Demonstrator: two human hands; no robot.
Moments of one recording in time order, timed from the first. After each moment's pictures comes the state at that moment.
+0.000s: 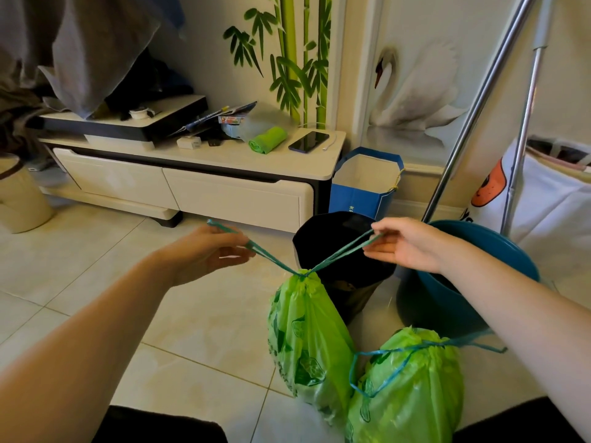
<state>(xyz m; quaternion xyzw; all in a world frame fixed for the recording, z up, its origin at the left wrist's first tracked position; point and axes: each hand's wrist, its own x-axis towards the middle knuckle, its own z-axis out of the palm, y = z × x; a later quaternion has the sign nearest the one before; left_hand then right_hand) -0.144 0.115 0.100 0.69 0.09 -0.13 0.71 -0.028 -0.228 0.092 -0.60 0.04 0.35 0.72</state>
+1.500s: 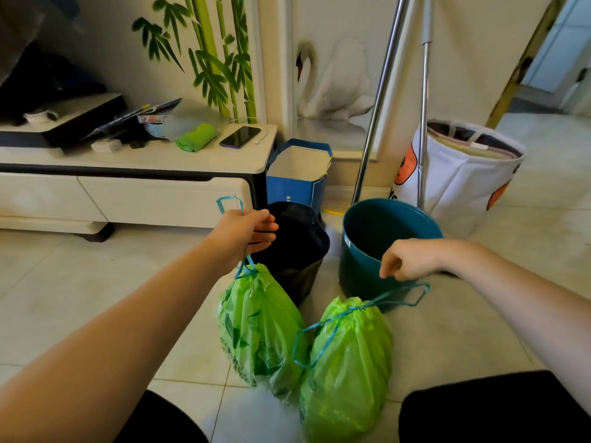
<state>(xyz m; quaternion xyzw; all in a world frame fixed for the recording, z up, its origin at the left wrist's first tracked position) -0.104 -0.050 0.107 0.69 0.15 -0.09 0.70 -0.086 -0.348 0.099 -0.94 -0.14 0.31 0.03</state>
